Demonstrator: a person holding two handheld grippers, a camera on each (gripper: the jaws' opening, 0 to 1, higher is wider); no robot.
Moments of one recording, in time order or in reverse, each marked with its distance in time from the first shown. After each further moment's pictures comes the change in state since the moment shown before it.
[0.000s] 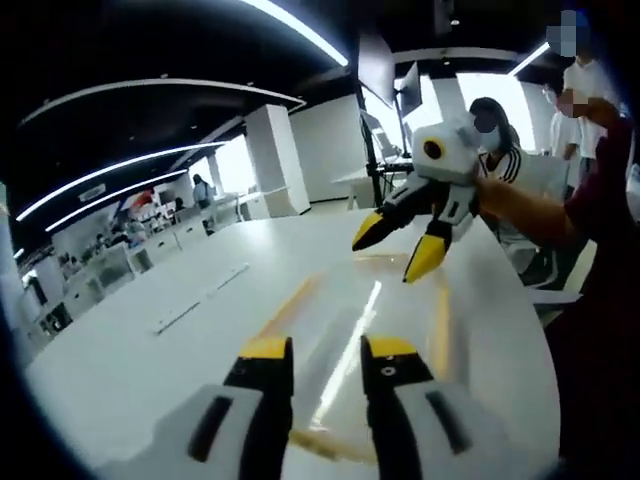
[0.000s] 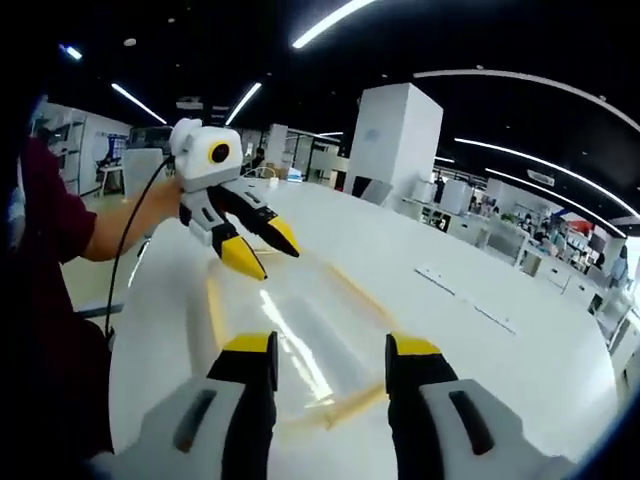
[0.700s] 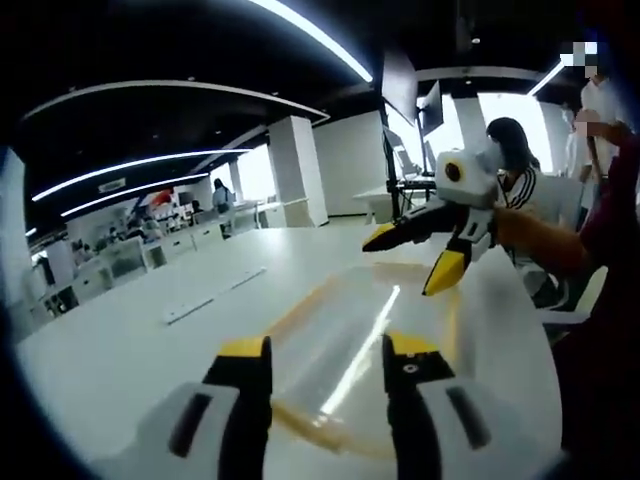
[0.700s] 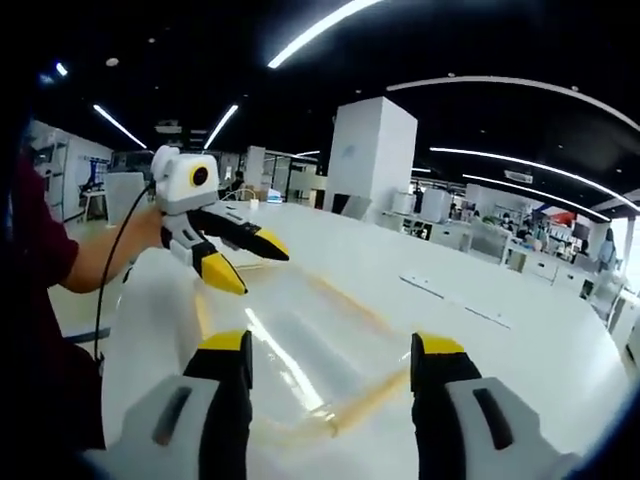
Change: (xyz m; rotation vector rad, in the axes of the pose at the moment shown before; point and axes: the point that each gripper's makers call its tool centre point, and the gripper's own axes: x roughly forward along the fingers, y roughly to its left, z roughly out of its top) left arm -0.004 0.008 -0.001 -0.072 -0.059 0.076; right arm 0.001 -0.005 0.001 0.051 -0.076 -0.080
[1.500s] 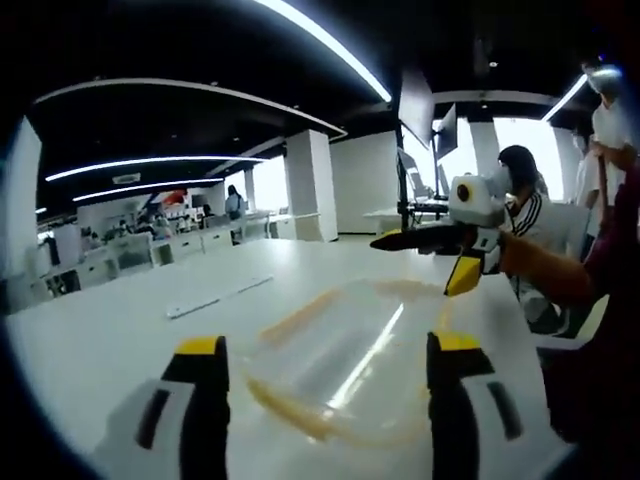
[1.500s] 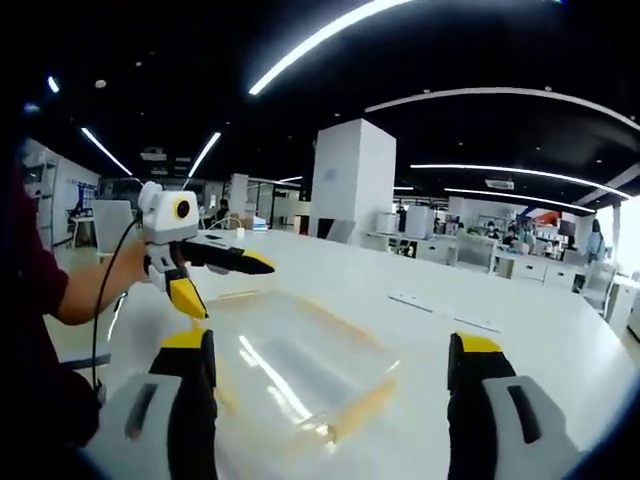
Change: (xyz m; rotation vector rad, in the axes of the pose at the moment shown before) left arm -0.020 0.000 0.004 -0.085 -0.075 0.037; right arm -0.013 0.001 0.018 0.047 -0.112 -0.055
